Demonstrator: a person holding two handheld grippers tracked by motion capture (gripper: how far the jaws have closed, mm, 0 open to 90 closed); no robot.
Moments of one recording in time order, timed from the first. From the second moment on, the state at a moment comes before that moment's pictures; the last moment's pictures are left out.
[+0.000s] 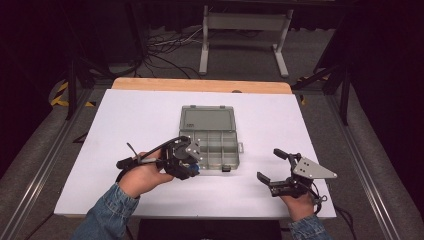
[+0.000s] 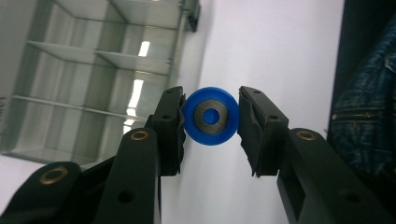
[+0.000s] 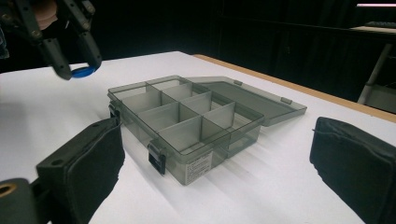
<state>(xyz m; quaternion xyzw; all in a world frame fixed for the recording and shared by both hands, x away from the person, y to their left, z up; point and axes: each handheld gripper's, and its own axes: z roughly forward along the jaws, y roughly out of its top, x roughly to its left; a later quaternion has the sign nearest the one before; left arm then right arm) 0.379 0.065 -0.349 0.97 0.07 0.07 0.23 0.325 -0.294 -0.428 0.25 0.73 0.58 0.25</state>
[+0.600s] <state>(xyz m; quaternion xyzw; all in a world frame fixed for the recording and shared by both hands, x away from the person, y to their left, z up) 0.416 0.075 -0.342 0.96 0.12 0.09 0.25 0.325 -0.295 -0.429 0.25 0.73 0.58 0.25</state>
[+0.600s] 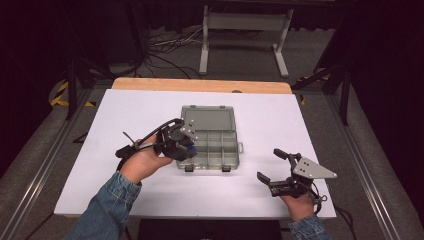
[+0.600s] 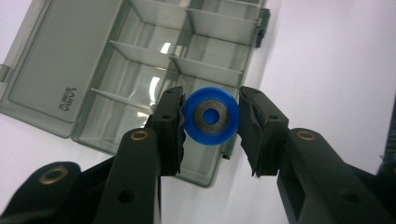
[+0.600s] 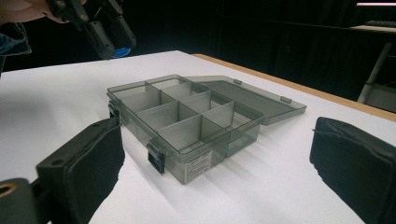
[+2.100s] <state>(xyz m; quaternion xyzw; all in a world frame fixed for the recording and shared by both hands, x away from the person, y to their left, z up) 0.493 0.082 -0.373 0.94 0.22 0.08 0.25 0.326 -0.295 -0.429 0.25 0.73 0.58 0.25</state>
